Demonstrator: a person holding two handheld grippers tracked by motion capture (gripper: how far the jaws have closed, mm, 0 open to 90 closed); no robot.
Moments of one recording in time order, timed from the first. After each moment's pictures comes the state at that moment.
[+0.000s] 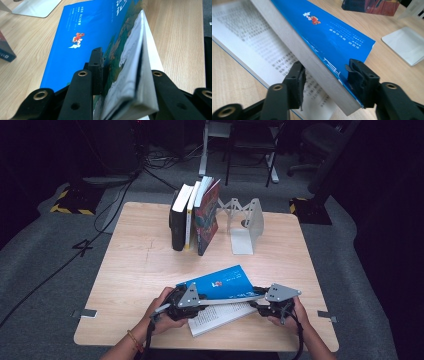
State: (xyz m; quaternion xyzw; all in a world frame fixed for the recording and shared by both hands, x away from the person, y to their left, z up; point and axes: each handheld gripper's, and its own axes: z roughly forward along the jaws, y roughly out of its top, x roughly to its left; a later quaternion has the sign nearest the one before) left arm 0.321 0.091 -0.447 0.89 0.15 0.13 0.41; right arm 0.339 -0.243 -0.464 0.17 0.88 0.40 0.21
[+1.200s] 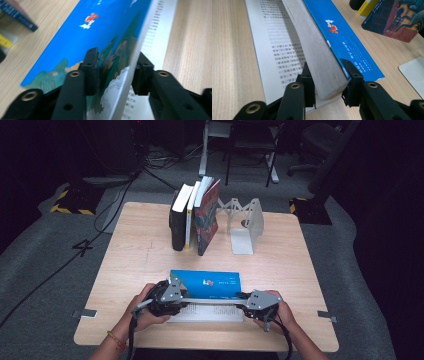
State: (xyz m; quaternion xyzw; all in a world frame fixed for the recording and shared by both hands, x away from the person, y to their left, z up) left arm 0.323 0.131 -0.444 0.91 0.18 0.16 0.35; right arm 0.328 -0.197 -0.461 0.10 0.89 0.39 0.23
